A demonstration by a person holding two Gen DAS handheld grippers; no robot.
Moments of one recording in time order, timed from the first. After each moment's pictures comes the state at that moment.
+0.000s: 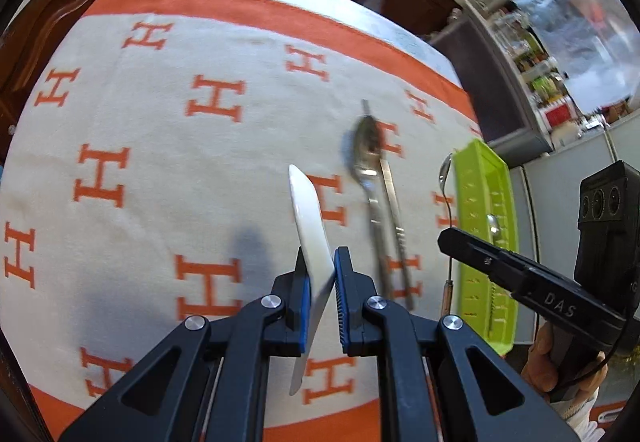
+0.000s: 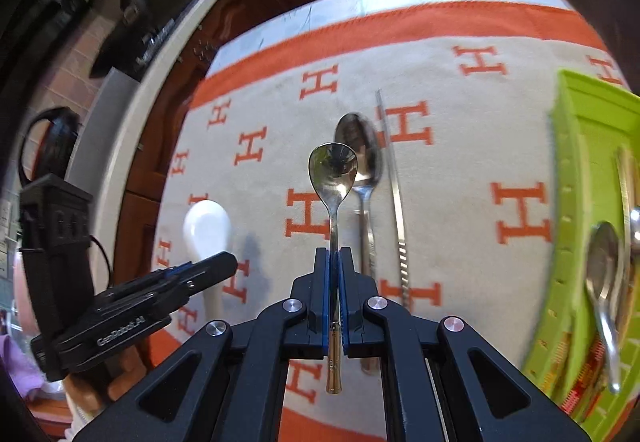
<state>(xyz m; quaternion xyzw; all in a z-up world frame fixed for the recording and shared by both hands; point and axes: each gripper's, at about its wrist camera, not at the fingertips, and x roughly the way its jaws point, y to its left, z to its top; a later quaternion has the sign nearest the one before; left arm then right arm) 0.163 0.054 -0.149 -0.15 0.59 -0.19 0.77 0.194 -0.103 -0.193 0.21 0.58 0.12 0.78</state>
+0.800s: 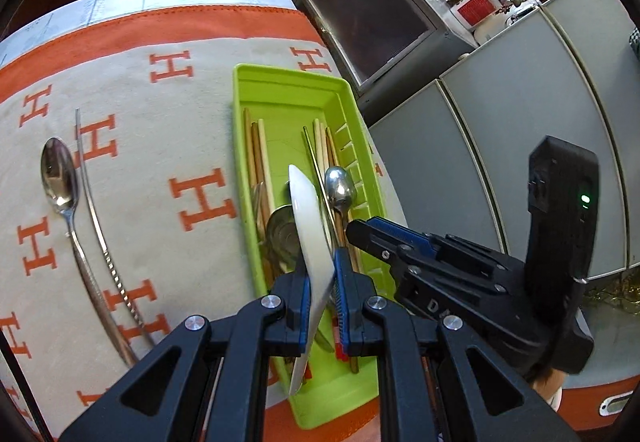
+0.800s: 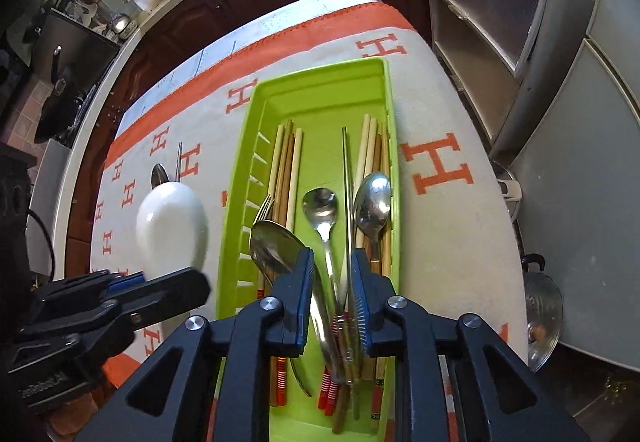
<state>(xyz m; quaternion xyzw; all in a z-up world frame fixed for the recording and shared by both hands) 0.151 -0.192 -0.128 -0.05 0.61 -0.32 0.73 0.121 -0.307 -0.209 0.22 0.57 -0.02 0.79</state>
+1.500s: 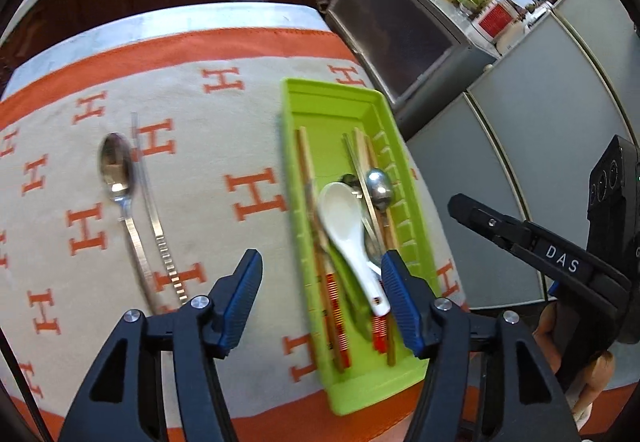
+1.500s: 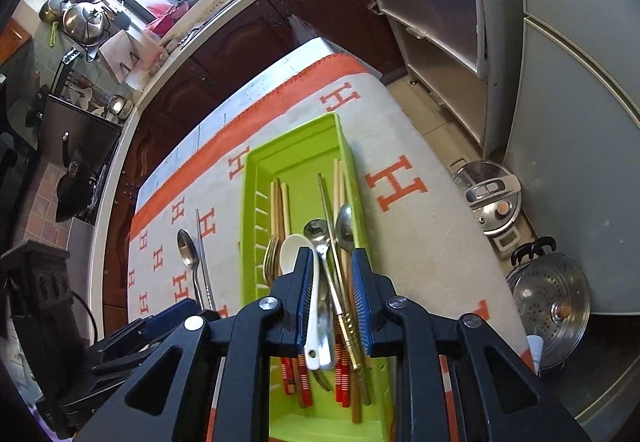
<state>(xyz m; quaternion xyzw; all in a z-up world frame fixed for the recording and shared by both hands) 0.120 -0.149 -0.111 -0.02 0.57 -0.25 0.78 0.064 -0.347 -0.159 0.32 0.48 -0.07 0.81</state>
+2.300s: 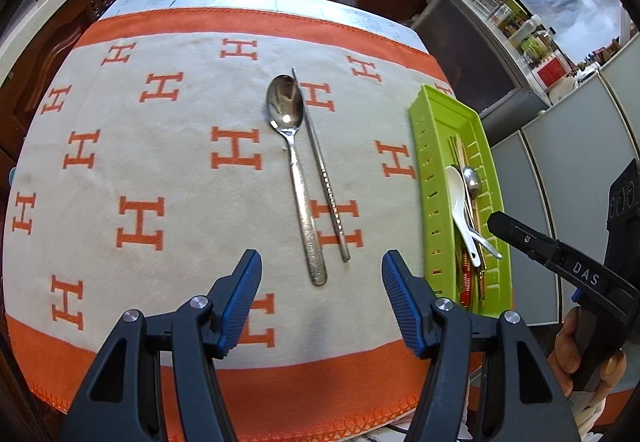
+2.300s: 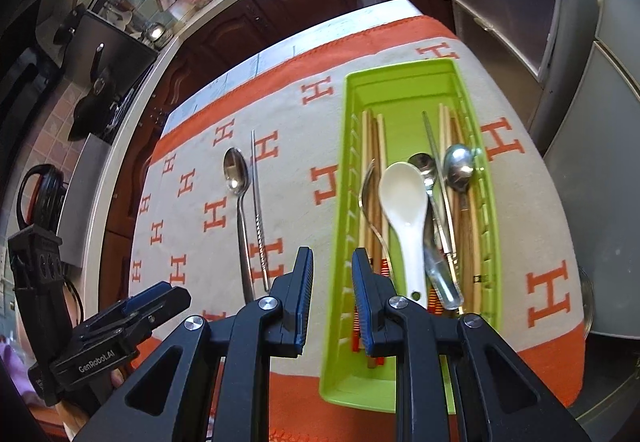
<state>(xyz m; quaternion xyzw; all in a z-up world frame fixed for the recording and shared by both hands) 0.090 -0.015 -0.123 -0.08 0.57 -0.16 0.80 0.073 -0.236 -0.151 0.24 0.53 0.02 0.81</state>
